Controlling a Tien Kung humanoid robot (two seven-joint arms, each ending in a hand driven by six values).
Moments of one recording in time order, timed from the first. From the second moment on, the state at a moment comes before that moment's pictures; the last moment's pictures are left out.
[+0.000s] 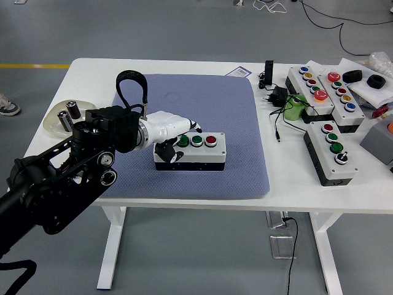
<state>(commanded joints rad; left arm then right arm) -0.75 0.18 -0.88 -1.42 2.04 -0.65 0.38 0.18 -0.12 0.65 0.18 -0.69 -0.31 -0.11</state>
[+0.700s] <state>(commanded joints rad) -0.75 0.17 -0.85 -1.38 2.04 -0.65 0.38 0.18 -0.12 0.65 0.18 -0.69 -0.31 -0.11</state>
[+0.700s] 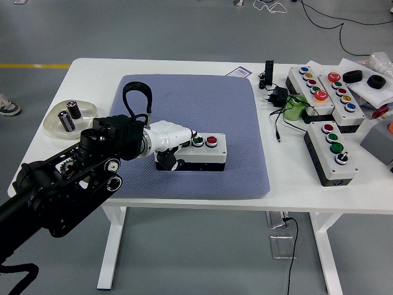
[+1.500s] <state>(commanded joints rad) -0.74 0.19 -0.90 -1.42 2.04 -0.65 0.42 0.18 -0.12 0.66 0.18 -0.70 -0.30 -0.11</state>
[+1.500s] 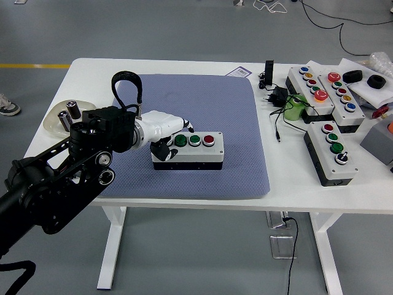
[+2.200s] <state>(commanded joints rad) -0.75 0.18 -0.85 -1.38 2.03 -0.65 0.41 0.19 -0.12 0.66 0.18 -0.70 -0.30 -0.11</state>
